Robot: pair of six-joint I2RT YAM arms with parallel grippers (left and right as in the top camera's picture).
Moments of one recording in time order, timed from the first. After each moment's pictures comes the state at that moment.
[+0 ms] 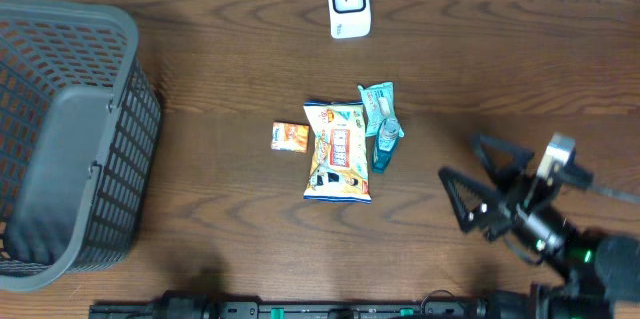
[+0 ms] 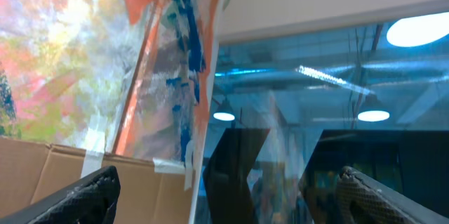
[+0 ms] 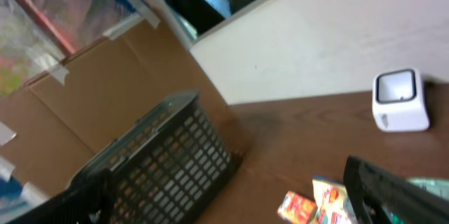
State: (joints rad) left arm -0.08 0.04 1.18 -0.30 -0.37 0.24; right arm -0.12 0.46 0.61 -0.02 -0.93 0.69
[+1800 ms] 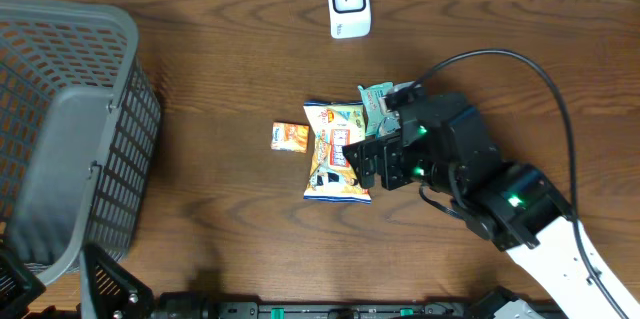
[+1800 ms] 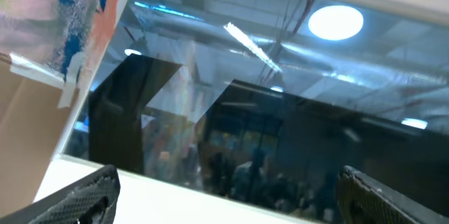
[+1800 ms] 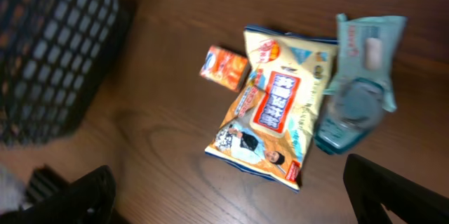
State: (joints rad) left arm 0.03 0.01 0.84 -0.15 -0.07 -0.28; right arm 0.61 1.14 1.16 -0.80 -0.14 0.42
